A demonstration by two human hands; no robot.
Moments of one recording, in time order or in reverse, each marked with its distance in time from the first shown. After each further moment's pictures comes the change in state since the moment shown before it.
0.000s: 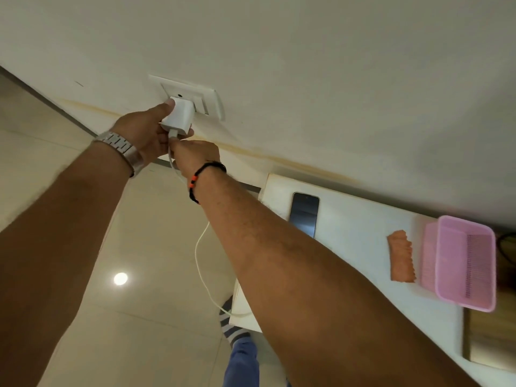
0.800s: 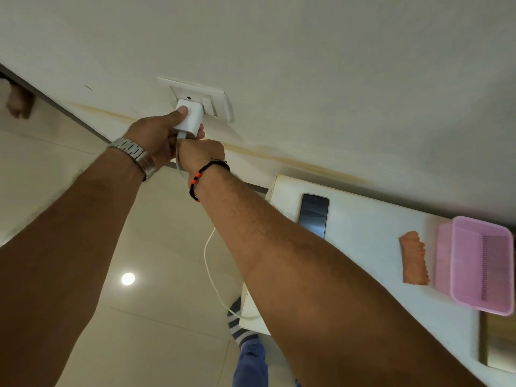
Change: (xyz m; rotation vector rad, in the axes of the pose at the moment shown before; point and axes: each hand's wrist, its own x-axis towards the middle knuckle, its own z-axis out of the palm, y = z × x) left_hand 0.006 -0.007 -0.002 -0.023 -0.051 0.019; right_hand 0.009 -0.001 0.011 0.229 0.069 0.114
